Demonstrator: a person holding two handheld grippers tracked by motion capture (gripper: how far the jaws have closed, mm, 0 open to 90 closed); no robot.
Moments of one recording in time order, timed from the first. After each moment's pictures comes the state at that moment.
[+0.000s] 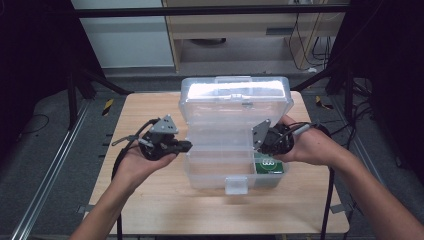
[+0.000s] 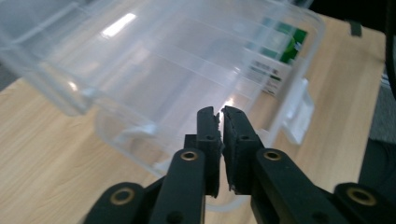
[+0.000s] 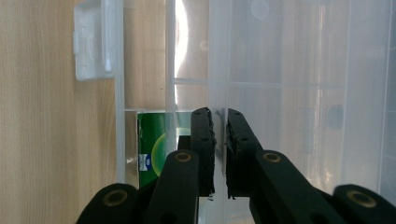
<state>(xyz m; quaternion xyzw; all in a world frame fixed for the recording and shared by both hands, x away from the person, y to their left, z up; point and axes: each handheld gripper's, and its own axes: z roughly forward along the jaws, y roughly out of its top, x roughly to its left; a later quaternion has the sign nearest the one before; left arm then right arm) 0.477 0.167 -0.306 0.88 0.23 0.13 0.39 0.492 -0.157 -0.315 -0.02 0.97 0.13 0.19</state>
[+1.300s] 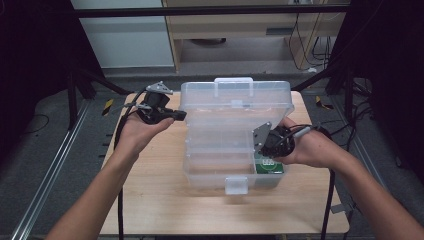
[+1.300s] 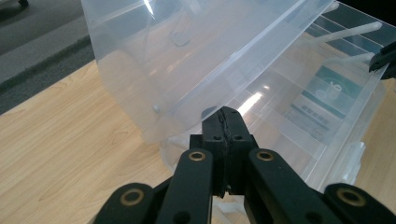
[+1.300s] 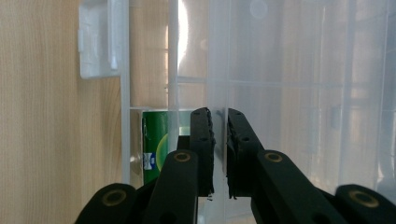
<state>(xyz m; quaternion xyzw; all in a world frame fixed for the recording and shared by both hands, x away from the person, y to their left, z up) 0.543 0.174 -0.276 0.85 0.32 0.13 0.40 0.488 -0.158 -0.317 -0.02 0.97 0.13 0.19</state>
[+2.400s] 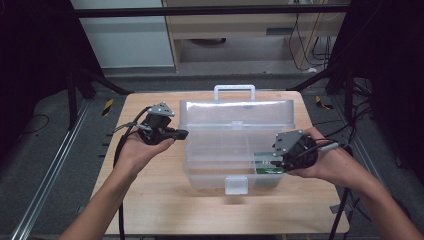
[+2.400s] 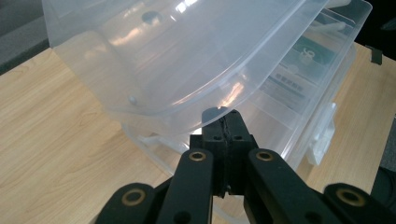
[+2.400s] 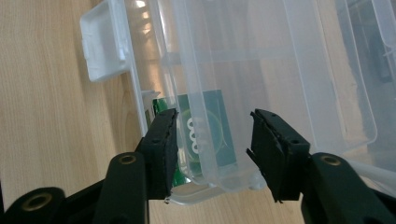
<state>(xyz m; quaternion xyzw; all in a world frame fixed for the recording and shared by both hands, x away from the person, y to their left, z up) 0.507 0.173 -0.304 0.87 0.29 0.11 0.39 0.456 -0.204 -0.321 0.07 0.95 0.21 0.22</state>
